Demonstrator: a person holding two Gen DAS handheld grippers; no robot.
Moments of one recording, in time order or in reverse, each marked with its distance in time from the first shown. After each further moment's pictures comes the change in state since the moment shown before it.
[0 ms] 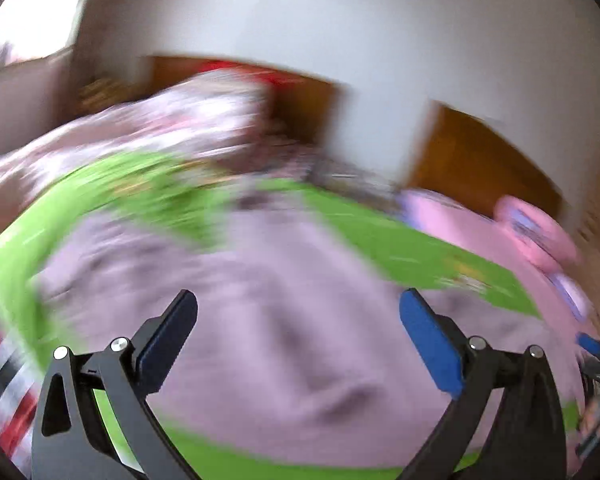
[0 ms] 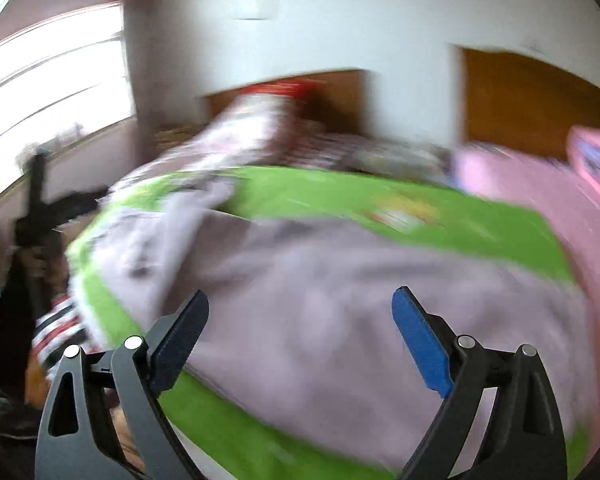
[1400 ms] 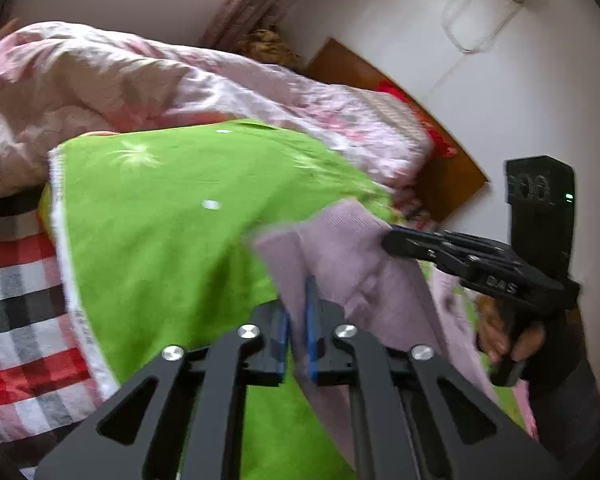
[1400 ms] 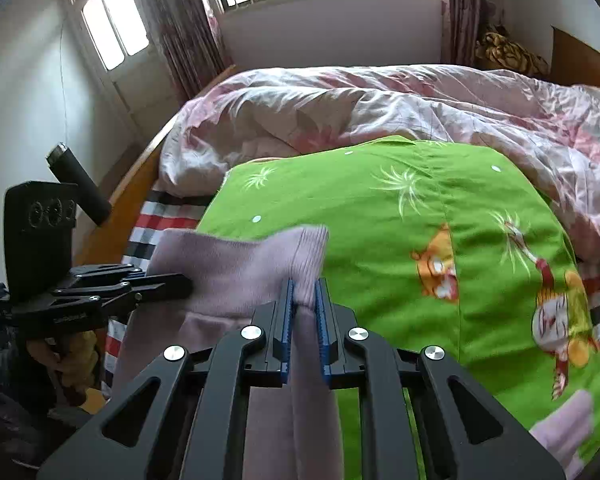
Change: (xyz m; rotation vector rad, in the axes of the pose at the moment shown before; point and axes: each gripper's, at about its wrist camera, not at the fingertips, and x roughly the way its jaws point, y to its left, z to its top) left arm 0.035 0.218 0.020 -0.525 -0.057 0.205; right arm 0.456 0.338 0.180 -0.609 0.503 0.784
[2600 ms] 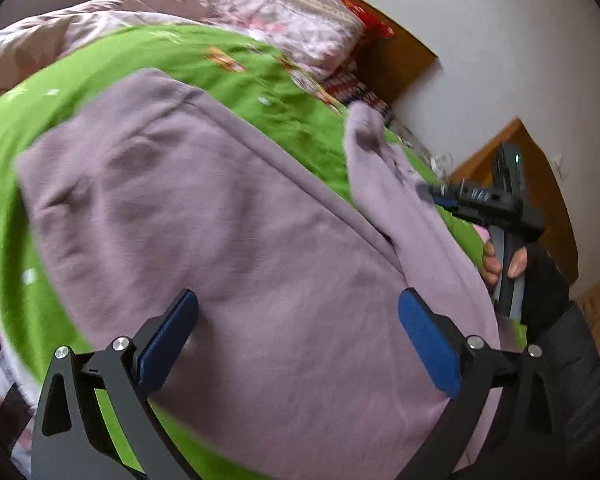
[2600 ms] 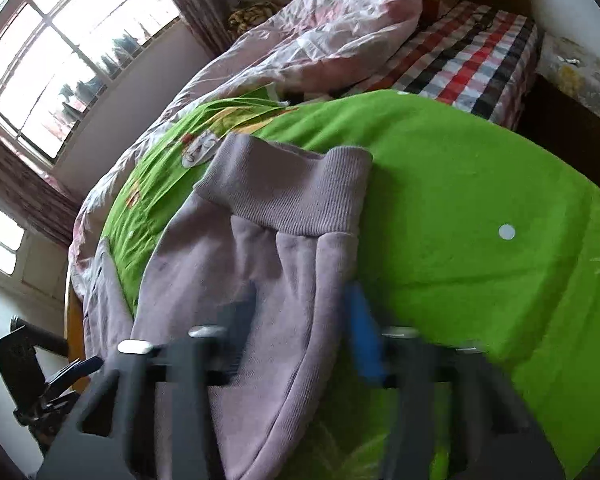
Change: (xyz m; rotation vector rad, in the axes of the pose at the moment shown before) left arm 0.013 -0.095 -0.093 0.237 0.313 -0.124; right arm -0.154 -0.156 -0.233 0.773 -0.163 -0.266
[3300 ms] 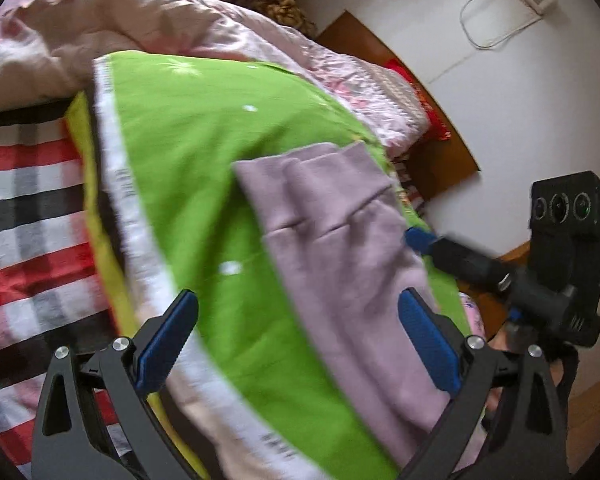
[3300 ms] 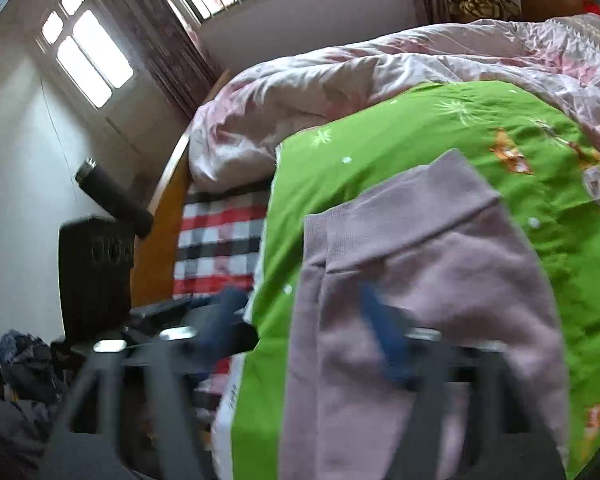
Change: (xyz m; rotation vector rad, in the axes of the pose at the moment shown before) left arm -0.085 0.113 -0.018 -0.342 -0.202 0.016; right arm 0.049 0.315 -0.063 -0.529 0.141 0.341
